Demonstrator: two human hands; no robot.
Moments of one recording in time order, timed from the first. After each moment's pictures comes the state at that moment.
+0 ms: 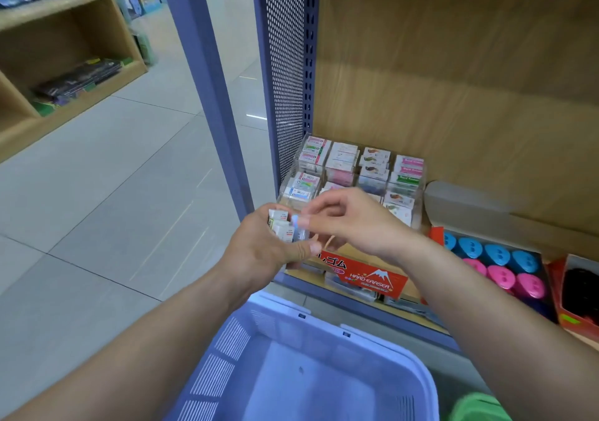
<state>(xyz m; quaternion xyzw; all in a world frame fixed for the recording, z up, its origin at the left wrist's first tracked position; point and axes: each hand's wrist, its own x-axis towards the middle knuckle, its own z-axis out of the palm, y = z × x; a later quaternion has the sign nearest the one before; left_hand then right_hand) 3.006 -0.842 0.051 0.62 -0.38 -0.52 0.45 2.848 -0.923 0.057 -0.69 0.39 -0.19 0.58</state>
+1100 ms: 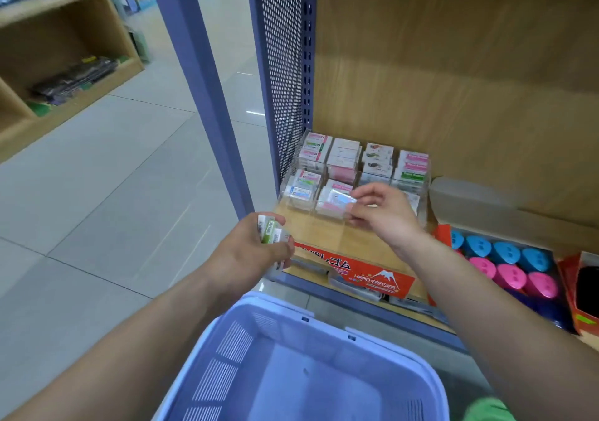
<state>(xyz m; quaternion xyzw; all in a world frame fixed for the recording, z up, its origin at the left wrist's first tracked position) 3.027 -0.843 0.037 0.64 -0.36 -0.54 0.41 2.821 -0.973 -0.014 -0.53 0.54 -0.35 0.56</state>
